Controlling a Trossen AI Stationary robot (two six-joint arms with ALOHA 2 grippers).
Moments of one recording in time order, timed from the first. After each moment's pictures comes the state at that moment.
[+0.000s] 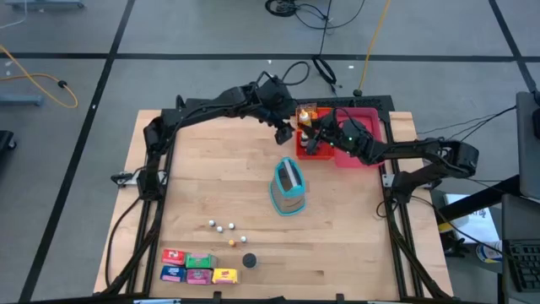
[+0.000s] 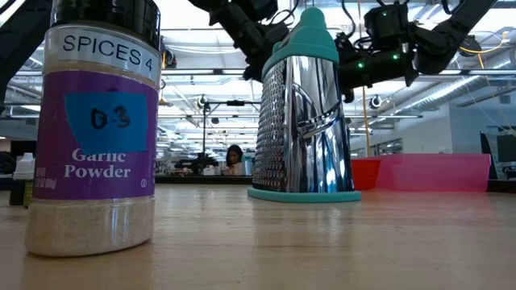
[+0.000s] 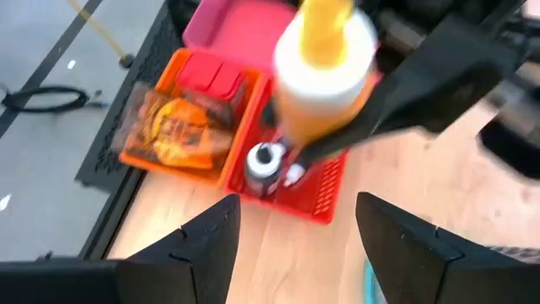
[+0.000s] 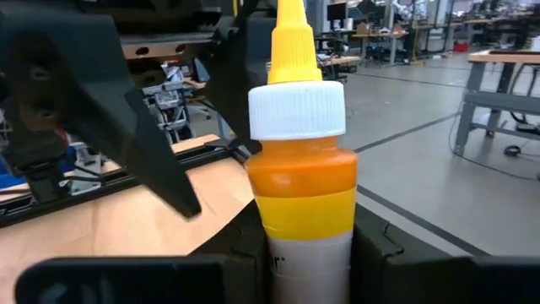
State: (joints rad) left arm 0.40 2.01 1.99 -0.78 0.13 0.07; right arm -0.46 1.35 0.54 0.79 0.08 0.09
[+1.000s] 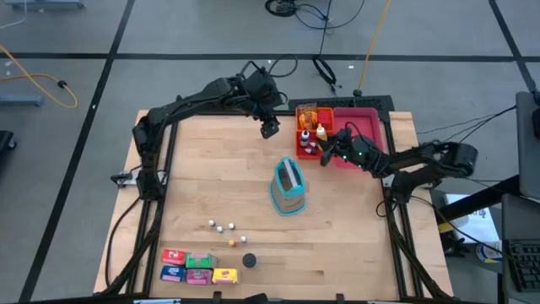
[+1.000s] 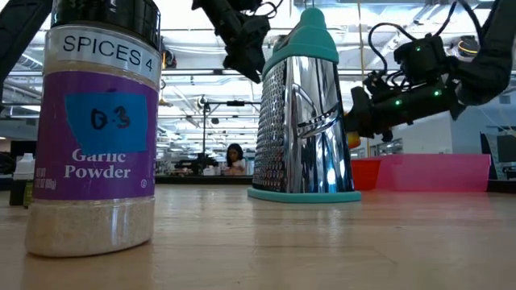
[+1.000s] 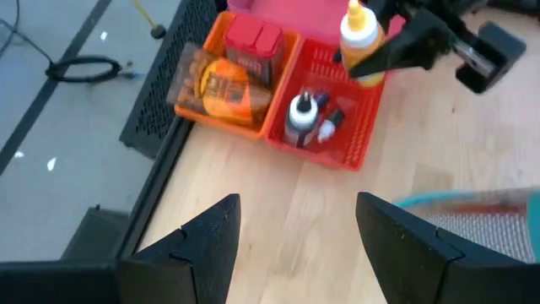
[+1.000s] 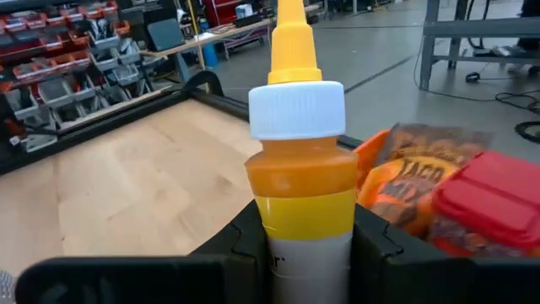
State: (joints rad) left arm 0.44 1.91 1.99 -0.95 0.06 0.11; right arm -0.48 1.39 0.21 1.04 0.13 0.22
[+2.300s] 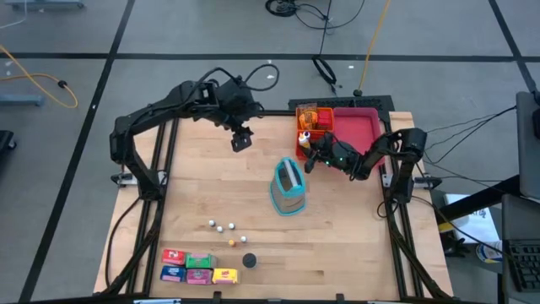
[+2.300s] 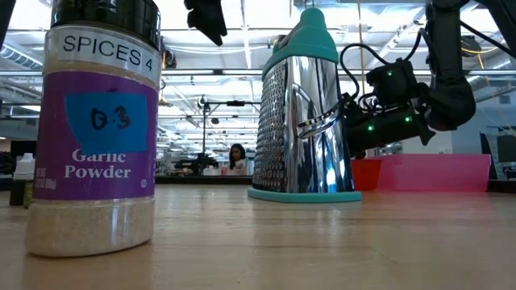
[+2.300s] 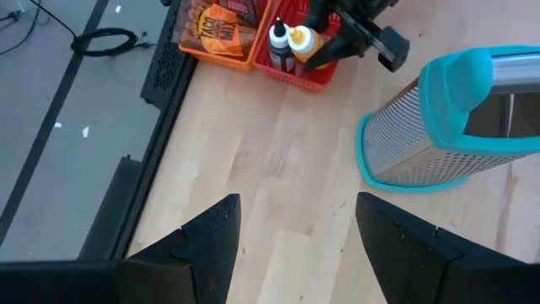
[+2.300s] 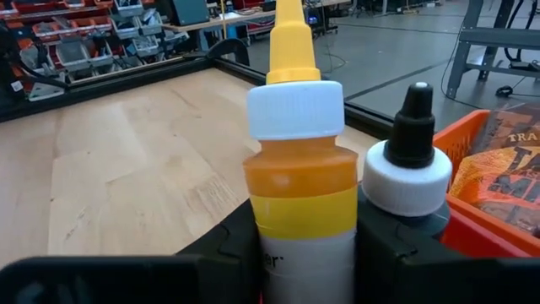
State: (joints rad) left arm 0.31 1.69 1.99 -1.28 -0.06 0.06; right arm -0.39 1.85 0.34 1.35 0.16 0.14
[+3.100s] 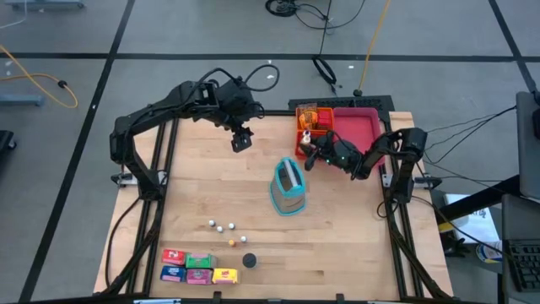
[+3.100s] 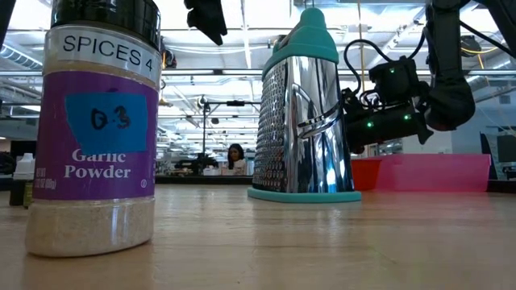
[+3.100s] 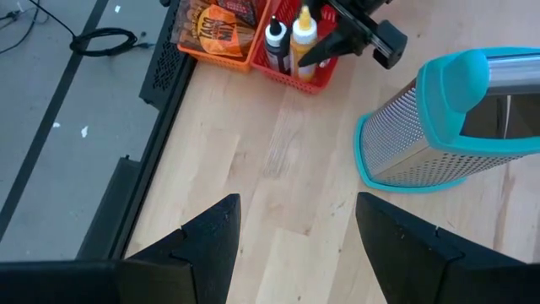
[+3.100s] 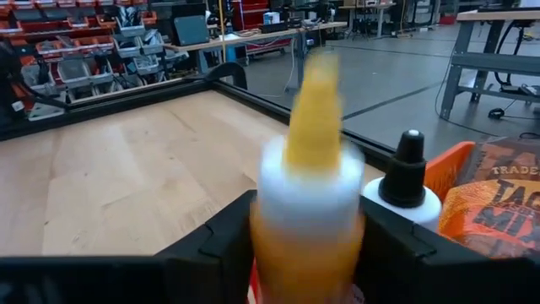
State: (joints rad) left arm 0.30 1.69 1.99 -1.28 -0.06 0.05; right arm -0.41 1.85 0.34 1.41 0.16 0.11
